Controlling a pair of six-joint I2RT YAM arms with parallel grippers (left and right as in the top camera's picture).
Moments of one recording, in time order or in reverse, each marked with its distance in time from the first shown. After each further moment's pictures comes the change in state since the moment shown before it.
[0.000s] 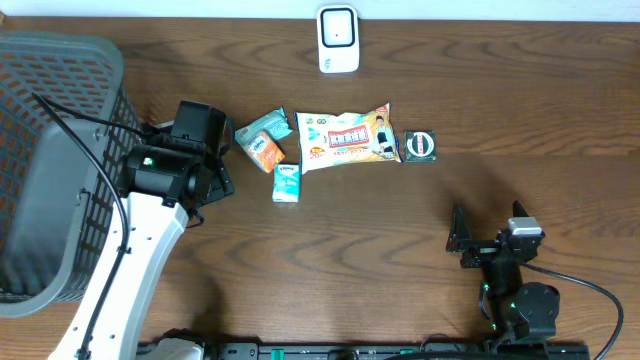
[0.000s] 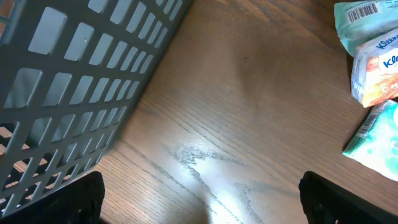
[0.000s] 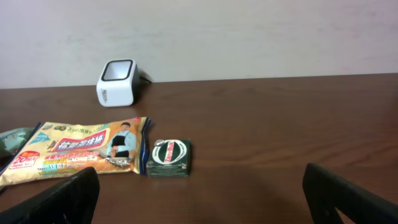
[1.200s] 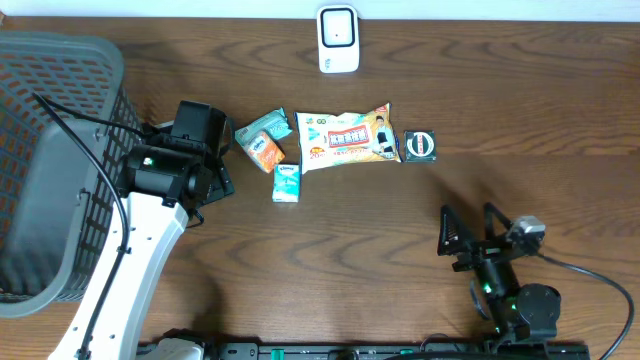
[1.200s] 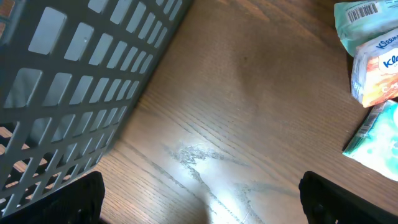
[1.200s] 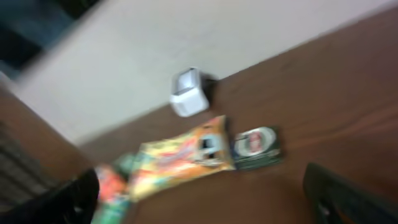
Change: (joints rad) left arm 0.000 0.000 0.000 0.000 0.000 0.000; right arm 0.000 0.000 0.000 0.035 -0.208 0.517
